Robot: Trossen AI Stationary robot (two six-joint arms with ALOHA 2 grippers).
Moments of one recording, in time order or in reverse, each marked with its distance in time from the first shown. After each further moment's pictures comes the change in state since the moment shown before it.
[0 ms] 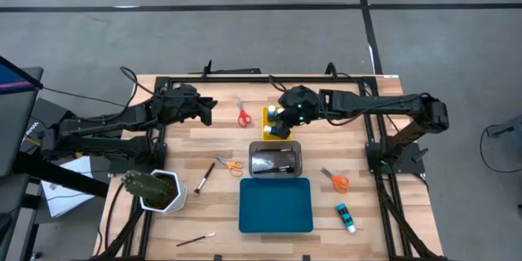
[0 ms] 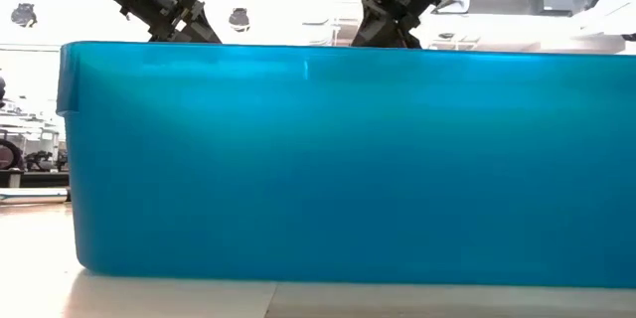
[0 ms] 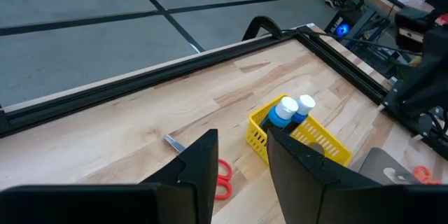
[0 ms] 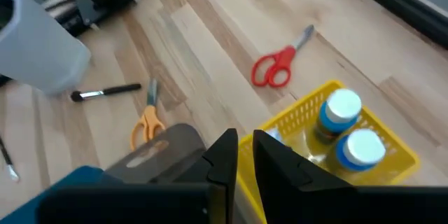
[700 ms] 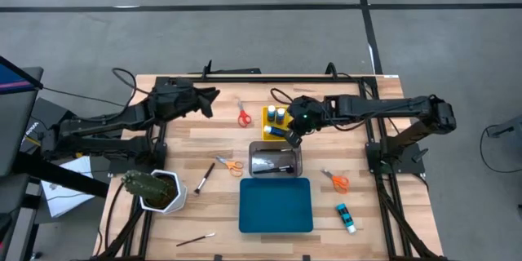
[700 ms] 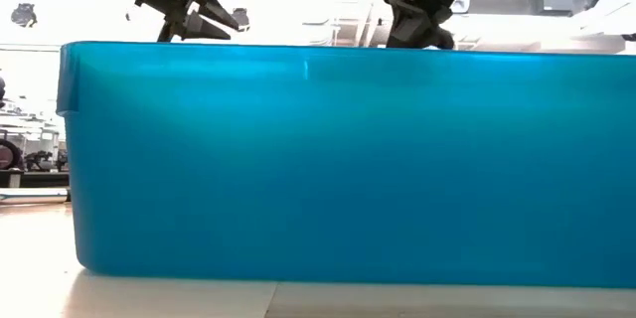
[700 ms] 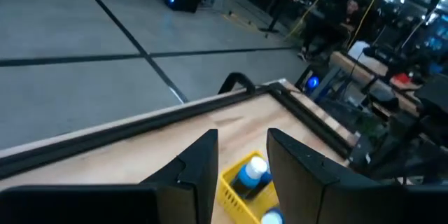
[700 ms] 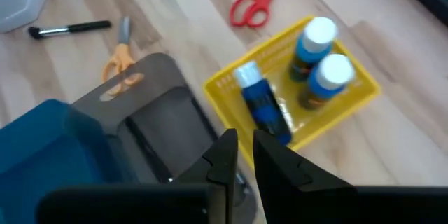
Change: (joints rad) left arm 0.025 0.009 0.002 0.217 0.000 -0.001; right arm 0.069 -0.064 -0.001 -0.239 0.093 0.014
